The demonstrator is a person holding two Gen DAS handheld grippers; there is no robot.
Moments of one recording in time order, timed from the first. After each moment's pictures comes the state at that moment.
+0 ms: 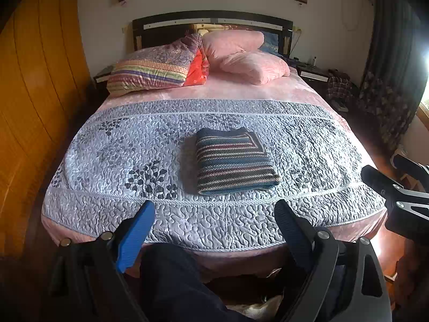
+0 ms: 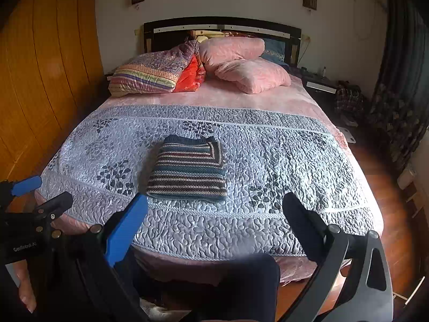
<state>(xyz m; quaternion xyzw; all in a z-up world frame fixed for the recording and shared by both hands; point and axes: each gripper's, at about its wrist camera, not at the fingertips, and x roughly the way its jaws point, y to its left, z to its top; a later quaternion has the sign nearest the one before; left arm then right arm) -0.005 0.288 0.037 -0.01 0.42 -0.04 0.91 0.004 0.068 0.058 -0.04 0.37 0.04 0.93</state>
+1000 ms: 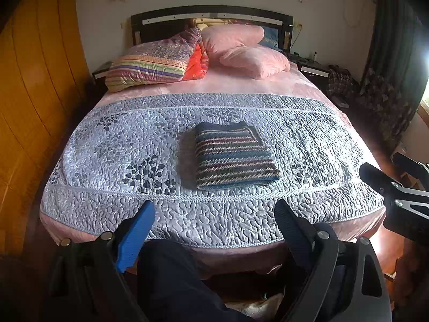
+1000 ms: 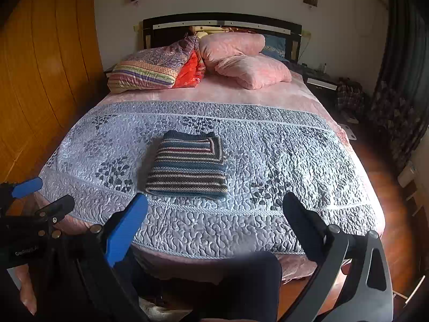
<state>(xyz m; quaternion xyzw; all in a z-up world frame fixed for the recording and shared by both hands) 0.000 0.287 0.025 -0.01 0.43 -0.04 0.90 0.009 0.069 0.049 -0.04 0.38 0.04 0.92</state>
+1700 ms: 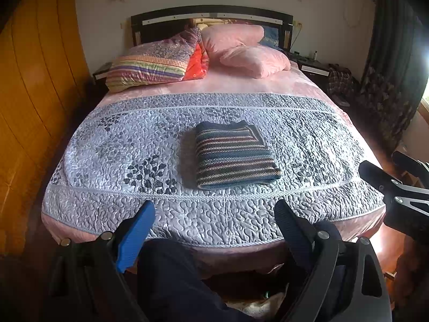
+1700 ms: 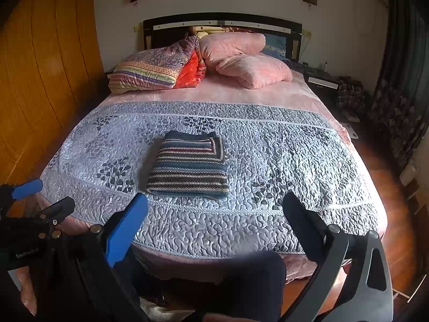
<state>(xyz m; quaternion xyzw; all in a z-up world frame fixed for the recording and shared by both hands) -0.002 0.287 0.022 0.00 0.43 -0.04 0.90 0.011 0.070 0.048 -0.03 0.38 0.04 0.92</state>
